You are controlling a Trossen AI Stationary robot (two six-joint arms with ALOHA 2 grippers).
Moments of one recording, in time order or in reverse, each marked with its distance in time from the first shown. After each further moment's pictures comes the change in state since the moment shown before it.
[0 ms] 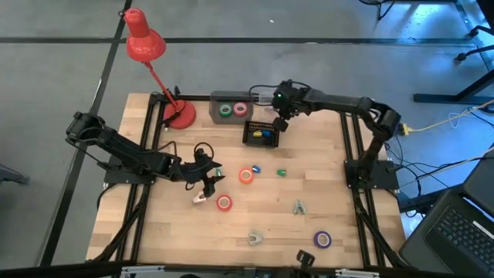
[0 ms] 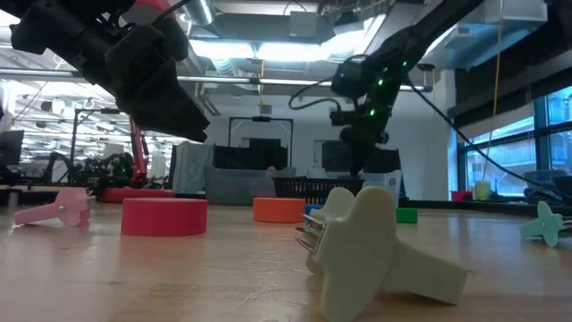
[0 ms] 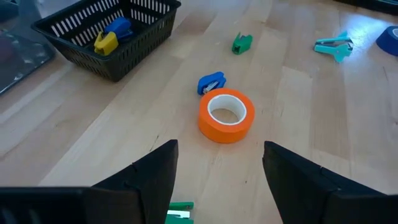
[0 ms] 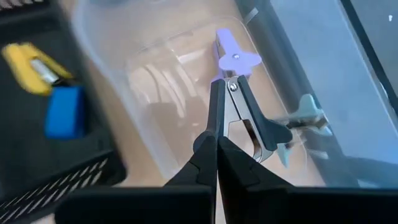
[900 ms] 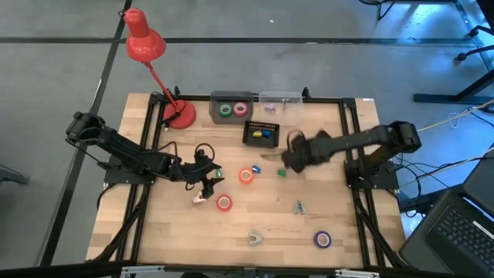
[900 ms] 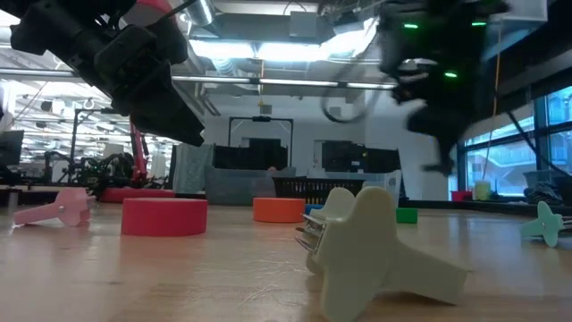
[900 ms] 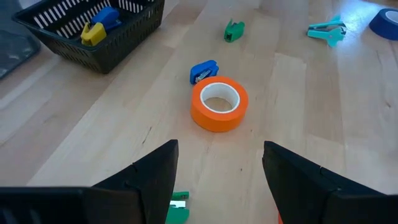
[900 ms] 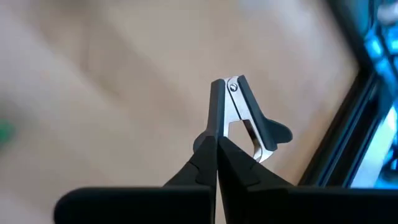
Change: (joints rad) left arm 0.000 0.000 0.000 -0.024 0.043 0.019; right arm 0.629 -0.215 -0.201 -0.591 0.384 1.009
